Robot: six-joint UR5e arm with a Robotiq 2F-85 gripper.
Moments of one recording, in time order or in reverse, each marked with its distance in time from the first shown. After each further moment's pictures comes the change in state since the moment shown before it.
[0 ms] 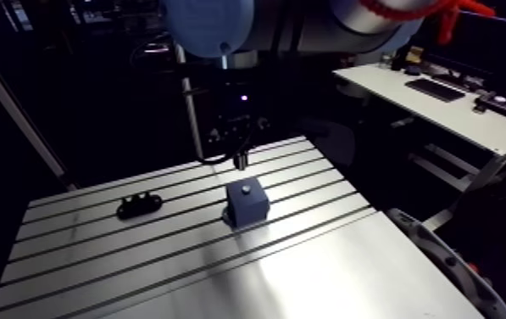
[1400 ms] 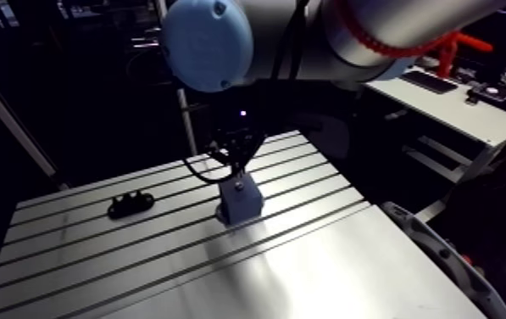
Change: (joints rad) arm -0.027 0.025 0.066 -0.109 0.021 -0.037
